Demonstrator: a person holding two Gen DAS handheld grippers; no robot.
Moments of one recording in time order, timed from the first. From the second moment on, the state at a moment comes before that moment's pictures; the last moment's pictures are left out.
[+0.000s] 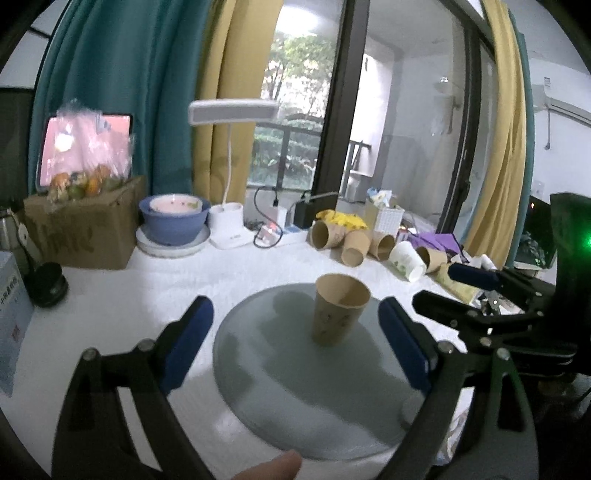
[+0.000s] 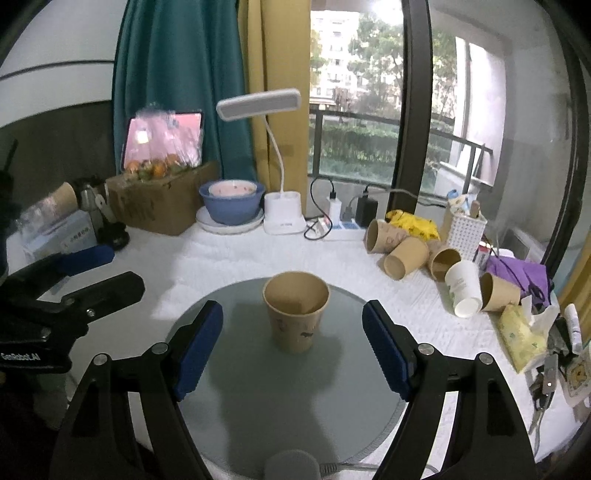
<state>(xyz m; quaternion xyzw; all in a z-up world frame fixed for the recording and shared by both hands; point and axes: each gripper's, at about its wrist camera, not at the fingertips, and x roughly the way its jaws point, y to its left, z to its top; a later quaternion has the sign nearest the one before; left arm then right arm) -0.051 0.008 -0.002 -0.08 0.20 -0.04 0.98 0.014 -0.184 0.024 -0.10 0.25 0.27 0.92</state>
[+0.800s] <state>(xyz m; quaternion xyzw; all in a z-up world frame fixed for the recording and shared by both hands) -0.075 -0.012 0.040 -0.02 0.13 -0.01 0.99 -0.008 -0.236 0.069 -0.05 0.21 0.22 0.95</state>
